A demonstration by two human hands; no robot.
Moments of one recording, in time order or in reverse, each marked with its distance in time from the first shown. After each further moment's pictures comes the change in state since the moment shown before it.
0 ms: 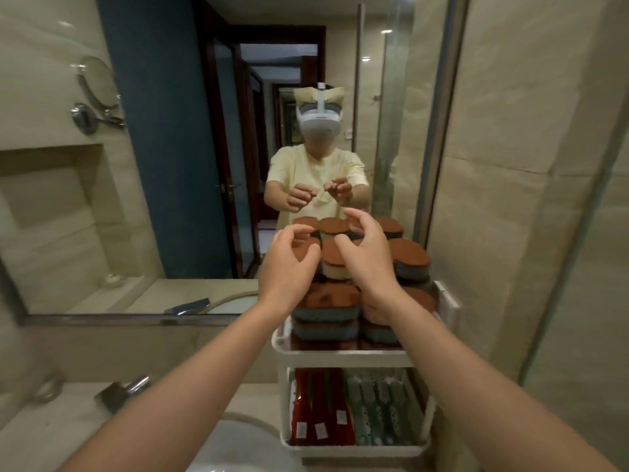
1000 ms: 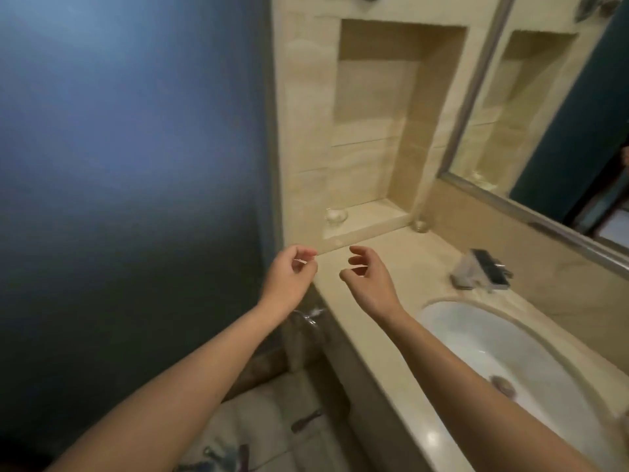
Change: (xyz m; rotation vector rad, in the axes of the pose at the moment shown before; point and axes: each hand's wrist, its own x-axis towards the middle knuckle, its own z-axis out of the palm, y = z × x) left_hand -0.430 -0.074 -0.451 0.316 0.720 -0.654; right_hand -0.448 -0.152 0.323 0.236 -1.166 0.013
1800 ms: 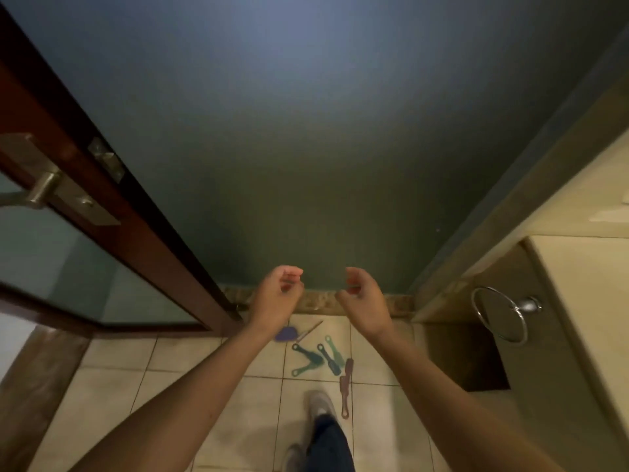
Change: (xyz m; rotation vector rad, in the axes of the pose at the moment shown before) left_hand -0.137 -0.239 -0.337 0.085 0.403 -0.535; right_hand -0.106 -0.005 0.416 -0.100 -0.631 0.077
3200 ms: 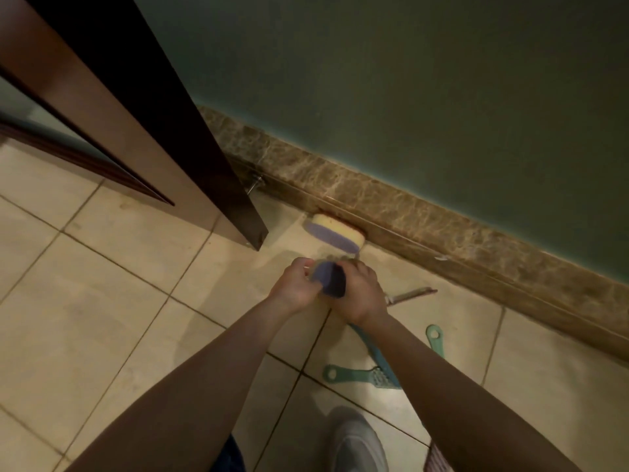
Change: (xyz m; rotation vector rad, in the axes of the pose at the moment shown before) left_hand 0.237 -0.713 0.162 0.060 -0.030 -0.570; right_hand 0.324 0.557 0.469 -0.682 -0.578 -0.221
